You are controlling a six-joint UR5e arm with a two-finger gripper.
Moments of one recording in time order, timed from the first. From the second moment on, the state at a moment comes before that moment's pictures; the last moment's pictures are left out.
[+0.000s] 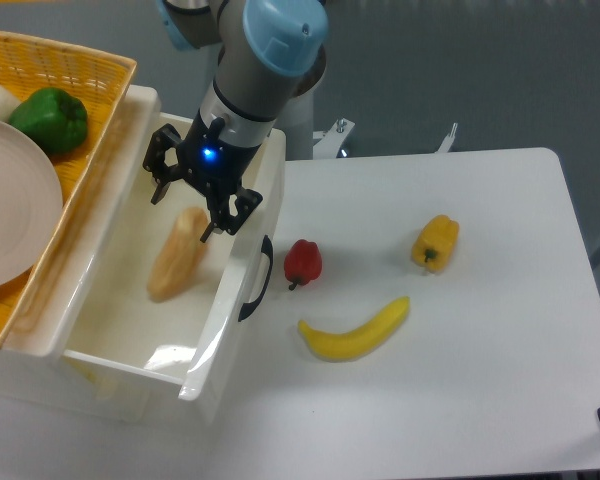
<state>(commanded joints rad) 2.36 -1.67 -1.53 -1.48 1.04 0.85</state>
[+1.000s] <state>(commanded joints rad) 2.45 -1.65 -1.52 -1.38 1.35 0.89</state>
